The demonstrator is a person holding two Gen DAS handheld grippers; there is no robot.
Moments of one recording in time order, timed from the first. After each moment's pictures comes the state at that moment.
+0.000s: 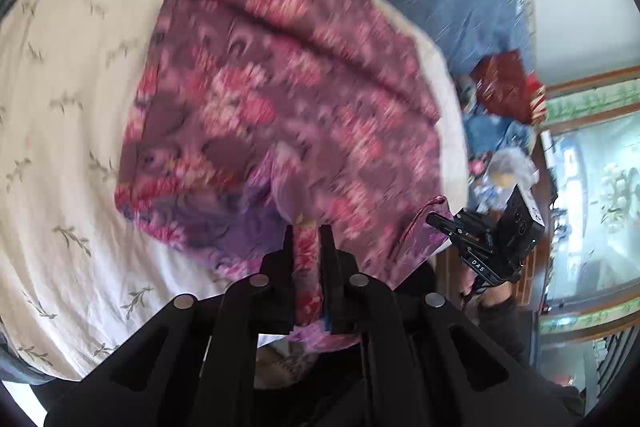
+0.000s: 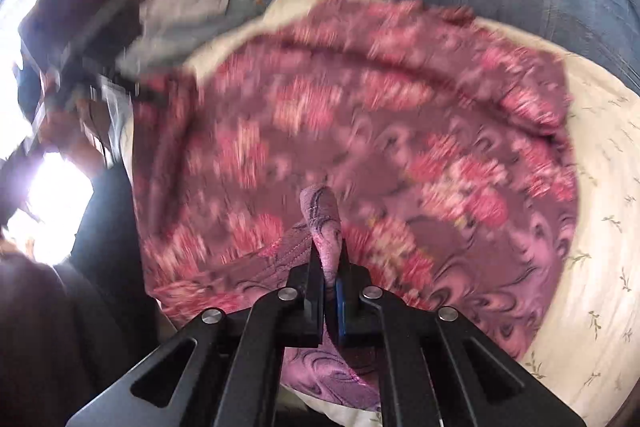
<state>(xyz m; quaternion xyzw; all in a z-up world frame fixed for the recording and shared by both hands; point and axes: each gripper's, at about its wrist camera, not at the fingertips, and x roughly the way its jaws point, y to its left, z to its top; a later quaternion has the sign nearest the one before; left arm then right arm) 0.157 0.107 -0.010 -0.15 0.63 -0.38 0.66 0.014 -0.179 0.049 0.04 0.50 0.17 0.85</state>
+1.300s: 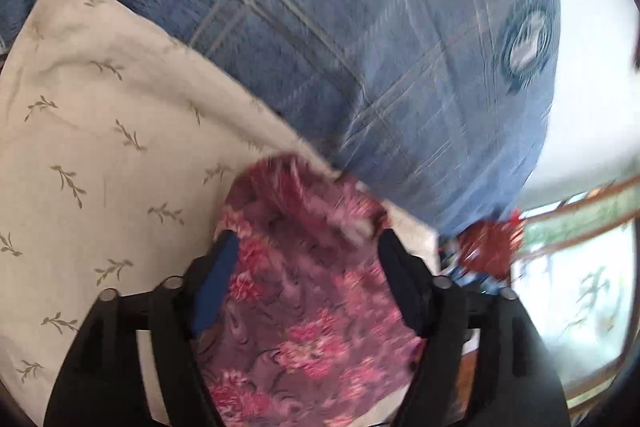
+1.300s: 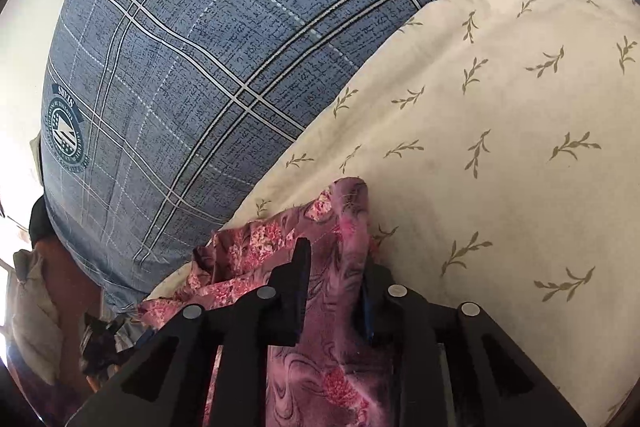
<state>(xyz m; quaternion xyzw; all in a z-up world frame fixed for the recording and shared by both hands) 0.427 0.057 -0.027 -0.27 0.57 -0.34 0.70 0.196 -0.407 0.009 0.44 0.37 -0.12 0.81</state>
